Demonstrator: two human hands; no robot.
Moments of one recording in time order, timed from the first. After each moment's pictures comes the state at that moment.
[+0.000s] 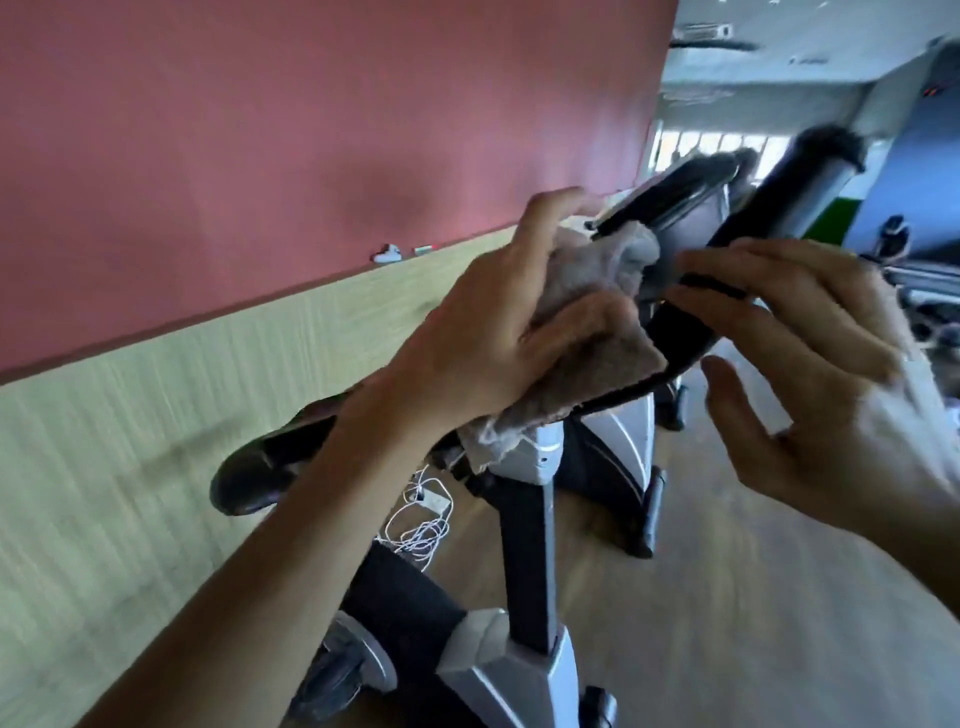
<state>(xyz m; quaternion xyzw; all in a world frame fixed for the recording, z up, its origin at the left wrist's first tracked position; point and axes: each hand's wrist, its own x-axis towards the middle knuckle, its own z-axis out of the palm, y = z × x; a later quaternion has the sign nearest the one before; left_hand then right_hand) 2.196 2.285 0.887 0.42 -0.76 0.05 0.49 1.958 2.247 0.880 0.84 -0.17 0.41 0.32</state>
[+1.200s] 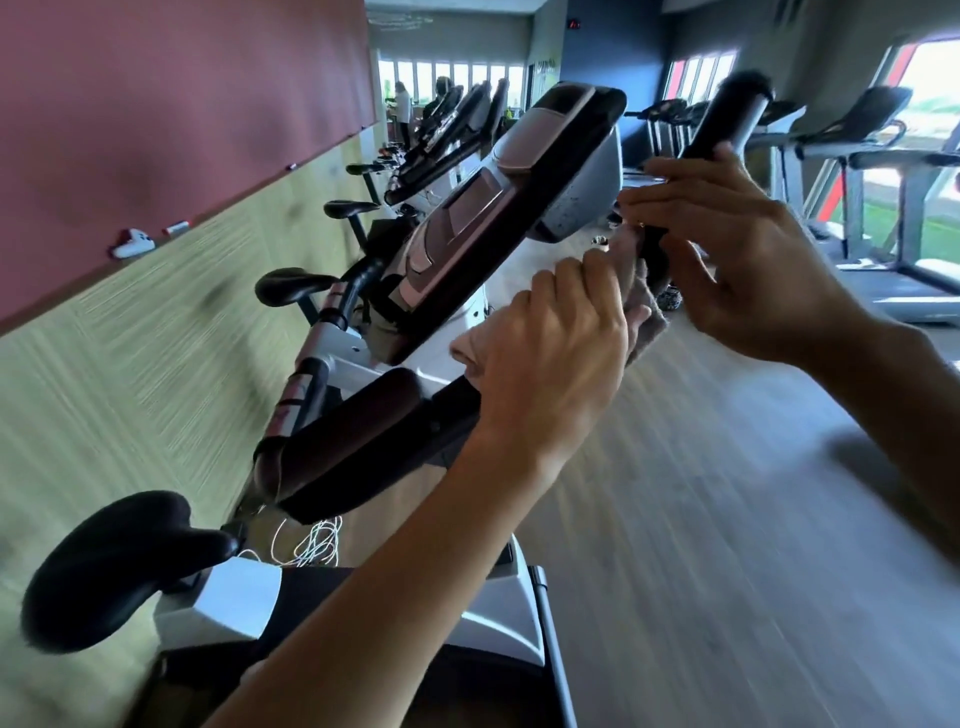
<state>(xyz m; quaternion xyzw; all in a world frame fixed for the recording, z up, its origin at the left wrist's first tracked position) 2.190 2.274 0.827 0.44 -0.74 0.35 0.37 2.006 2.279 0.893 0.83 -0.35 0.34 0.27</state>
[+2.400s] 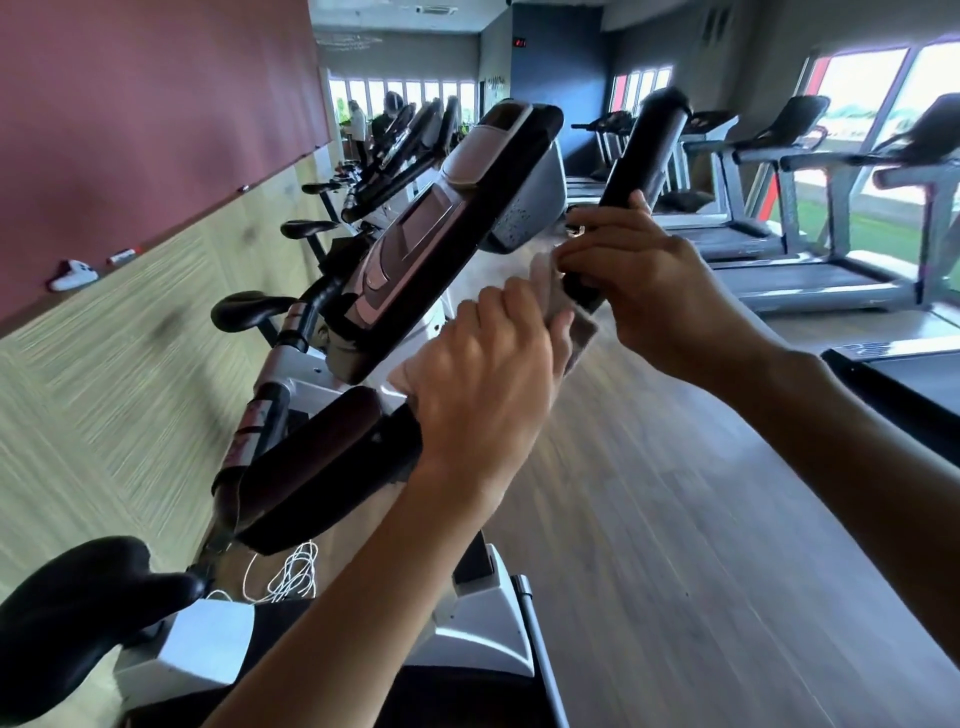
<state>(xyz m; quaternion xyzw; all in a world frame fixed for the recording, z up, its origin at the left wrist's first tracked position) 2.205 2.285 0.822 0.47 -0.72 0.34 0.38 2.021 2.274 0.870 0.80 -0.39 0.36 0.28</state>
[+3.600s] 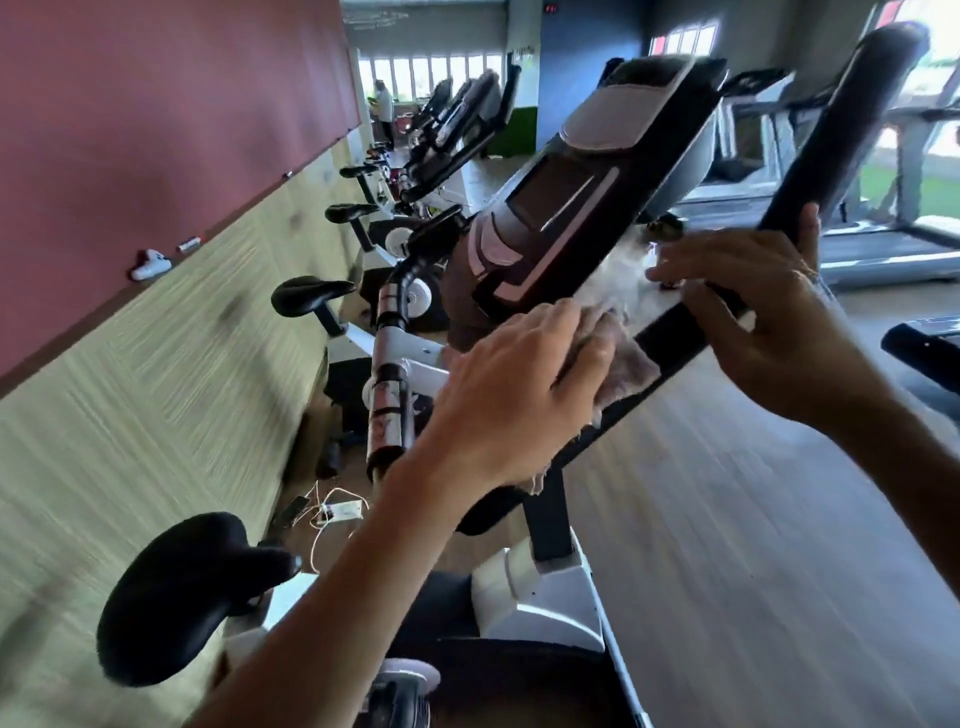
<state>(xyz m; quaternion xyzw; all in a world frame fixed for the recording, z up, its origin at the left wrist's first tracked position) 2.341 2.274 0.834 0.35 -0.87 -0.11 0.33 2.101 2.298 0.838 0.73 -0.54 0.39 0.17</state>
